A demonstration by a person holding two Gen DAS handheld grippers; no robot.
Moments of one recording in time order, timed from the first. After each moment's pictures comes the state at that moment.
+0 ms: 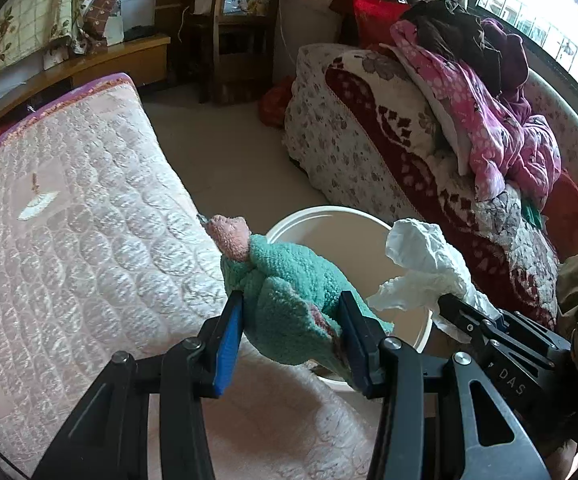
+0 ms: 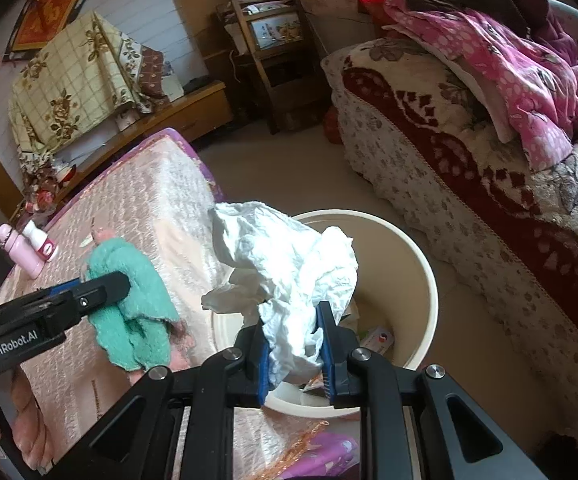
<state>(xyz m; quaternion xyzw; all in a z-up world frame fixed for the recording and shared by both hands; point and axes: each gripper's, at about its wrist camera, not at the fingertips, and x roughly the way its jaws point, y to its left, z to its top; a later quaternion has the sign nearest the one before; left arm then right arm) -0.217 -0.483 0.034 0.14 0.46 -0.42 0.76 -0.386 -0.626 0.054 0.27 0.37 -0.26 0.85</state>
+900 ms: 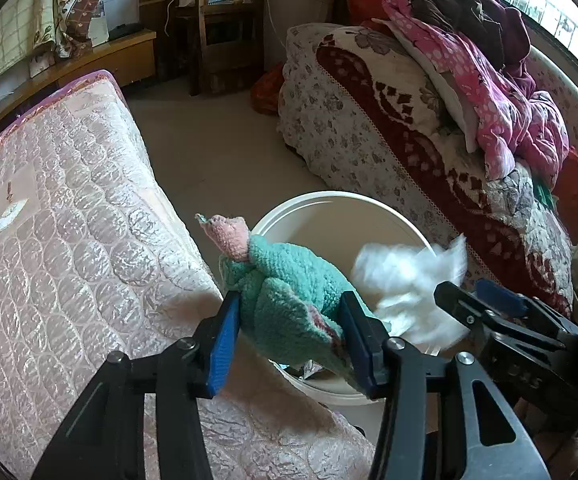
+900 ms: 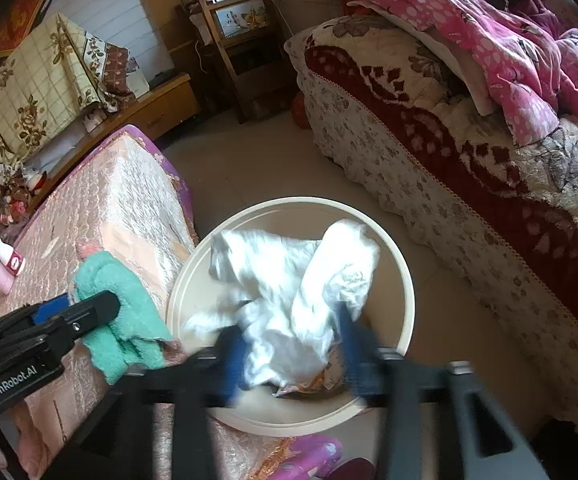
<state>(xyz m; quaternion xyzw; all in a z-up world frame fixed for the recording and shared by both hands) -0.213 -0.509 -0.001 0.17 0.47 -0.43 0.76 -0.382 -0.658 0.022 0.29 0.39 -0.29 0.82</state>
